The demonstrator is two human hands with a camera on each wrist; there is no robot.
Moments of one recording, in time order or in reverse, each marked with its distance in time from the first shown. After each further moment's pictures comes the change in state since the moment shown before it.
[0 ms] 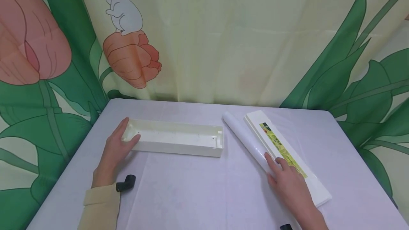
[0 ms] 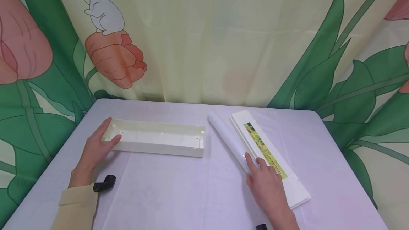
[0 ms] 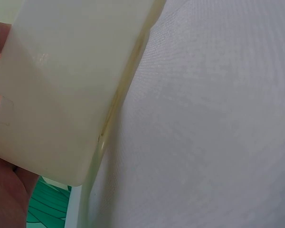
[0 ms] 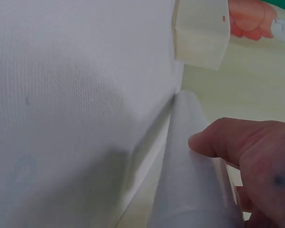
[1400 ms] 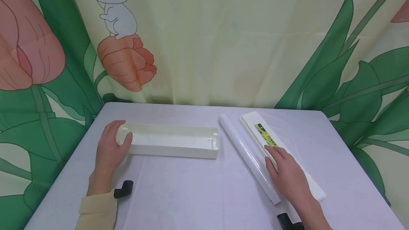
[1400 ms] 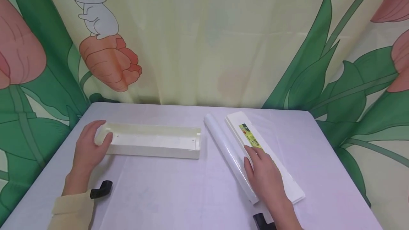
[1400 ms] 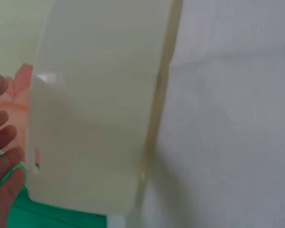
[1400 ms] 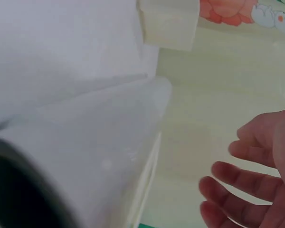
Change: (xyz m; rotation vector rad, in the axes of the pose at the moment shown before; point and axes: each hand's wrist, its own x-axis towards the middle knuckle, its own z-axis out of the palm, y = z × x) left_hand -0.005 0.032 0.001 0.045 0.301 0.161; right_hand 0.017 -0.002 -0.019 0.169 0.187 0.021
